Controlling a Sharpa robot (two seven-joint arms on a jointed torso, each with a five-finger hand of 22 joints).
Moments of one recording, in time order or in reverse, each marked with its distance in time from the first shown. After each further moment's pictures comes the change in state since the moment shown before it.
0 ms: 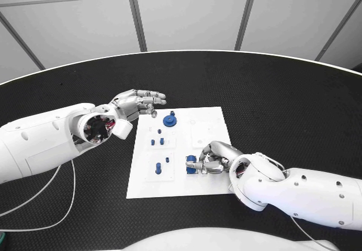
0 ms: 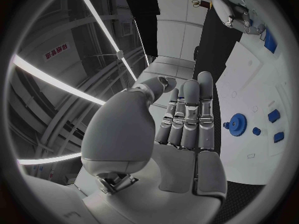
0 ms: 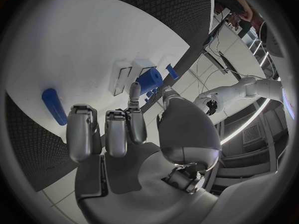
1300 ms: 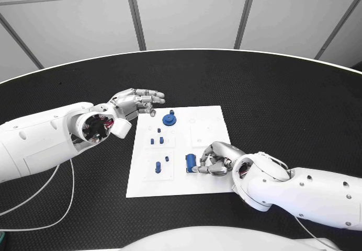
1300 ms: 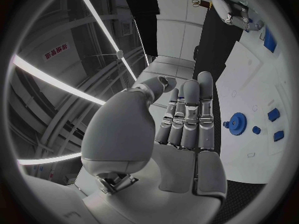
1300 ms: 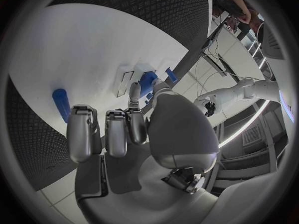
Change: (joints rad) left arm 0.000 -0.003 0.000 -0.001 0.000 0.000 -0.001; left_hand 0.000 0.000 -0.003 -0.003 0.000 0.000 0.000 0.000 -0.001 0.000 0.000 0.004 0.000 0.000 0.000 0.000 -0.001 0.000 0.000 0.000 0.000 0.001; right arm 0.000 -0.034 0.000 0.028 -0.008 0.035 0.005; right_hand 0.278 0.047 0.046 -0.010 0.088 -0.005 -0.005 0.002 -0.025 0.003 -0.003 0.011 0.000 0.002 -0.002 0.000 0.001 0.000 0.003 -0.003 0.008 0.001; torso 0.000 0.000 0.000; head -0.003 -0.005
